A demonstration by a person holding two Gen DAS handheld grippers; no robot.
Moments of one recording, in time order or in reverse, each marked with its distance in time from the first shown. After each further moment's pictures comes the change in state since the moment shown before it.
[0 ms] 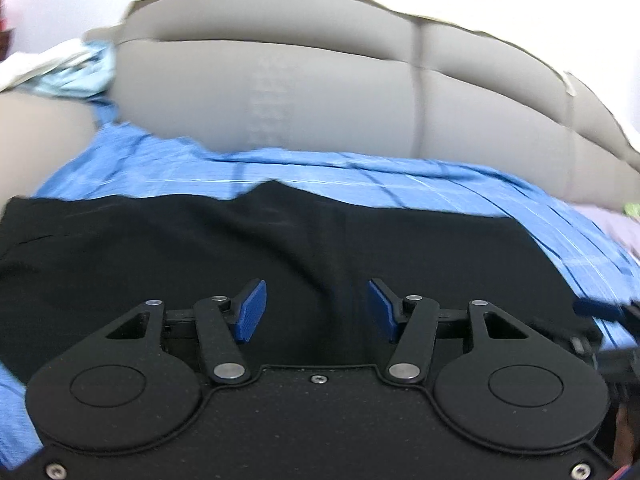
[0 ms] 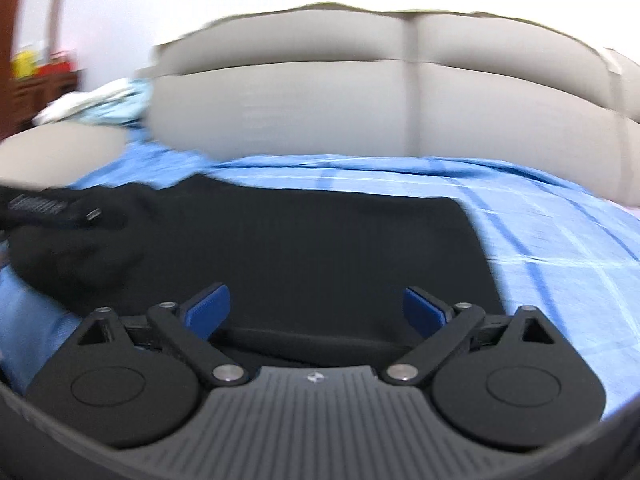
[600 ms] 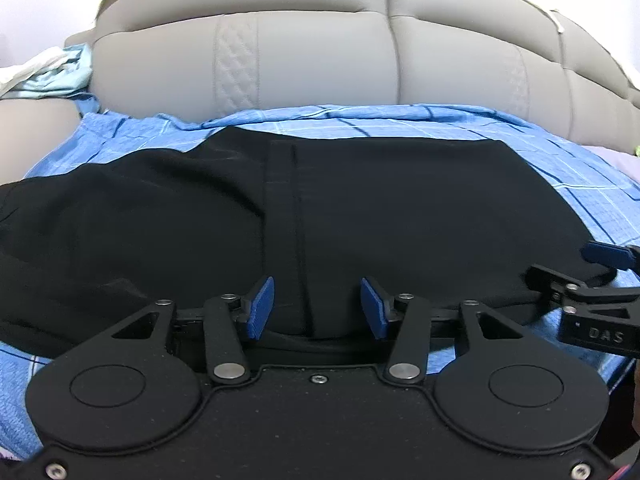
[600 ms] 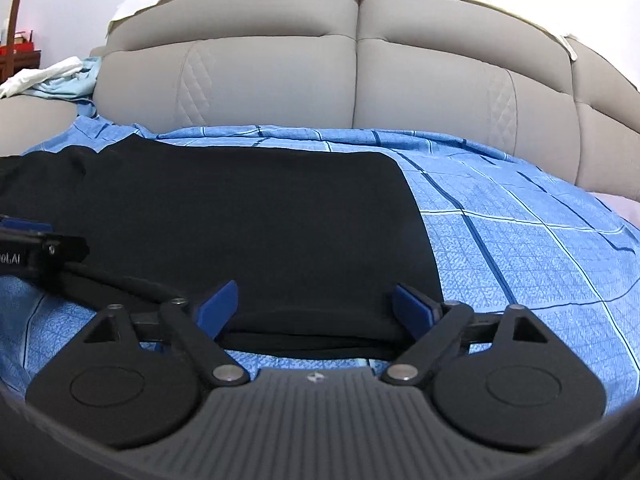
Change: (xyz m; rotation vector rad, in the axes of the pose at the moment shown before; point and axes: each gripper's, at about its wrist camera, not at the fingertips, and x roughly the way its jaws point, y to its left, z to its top) left arm 0.017 -0.061 -0.047 0.081 0.072 0.085; right arm 0.022 -0.035 -0.038 -0.028 0.028 -0.112
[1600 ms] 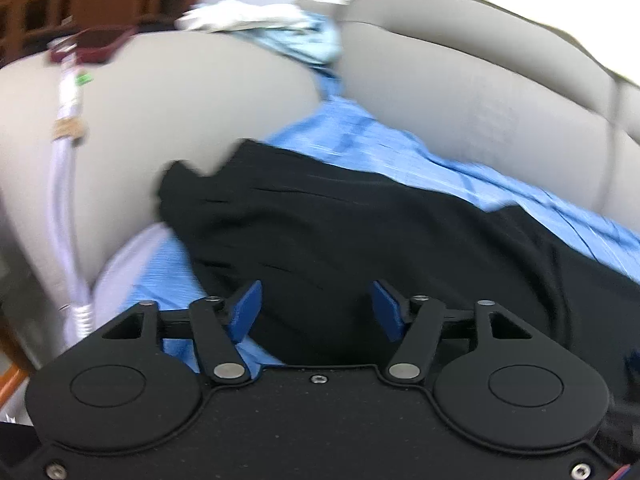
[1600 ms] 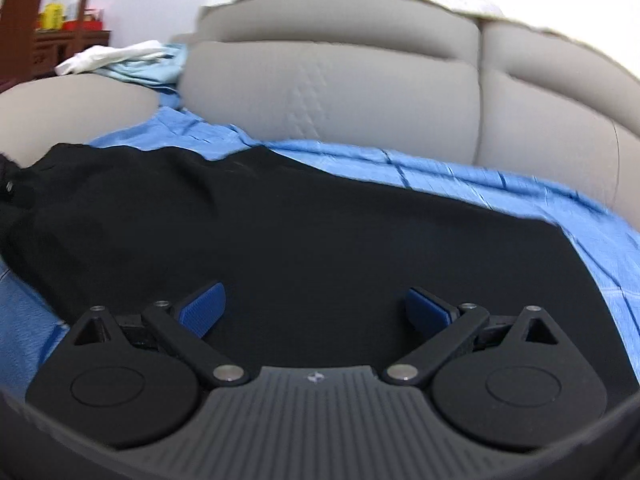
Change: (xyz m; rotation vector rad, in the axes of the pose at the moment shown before) left arm -0.049 0.193 0.008 -0.465 -0.033 0.390; right arm 0.035 0.127 0.029 -0.149 -0.049 0.170
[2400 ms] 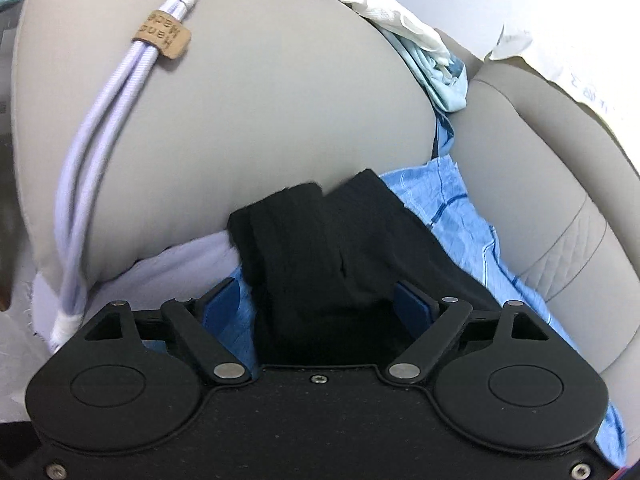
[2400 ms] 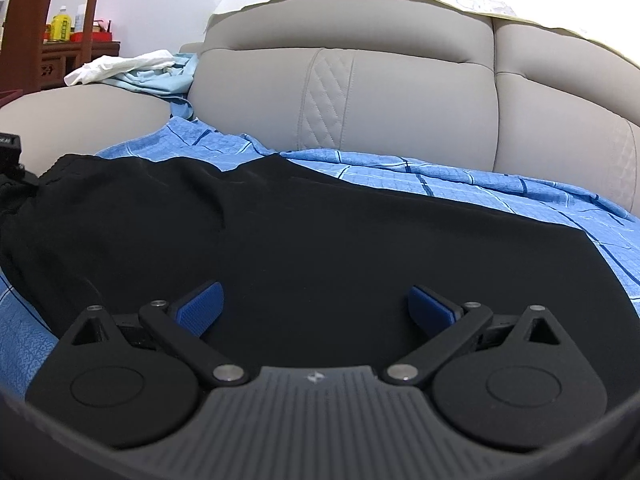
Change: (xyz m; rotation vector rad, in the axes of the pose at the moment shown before) left arm 0.080 0.092 0.028 -0.468 -0.008 -0.008; right arm 0.016 -0.002 0.002 0.039 -0.022 0.044
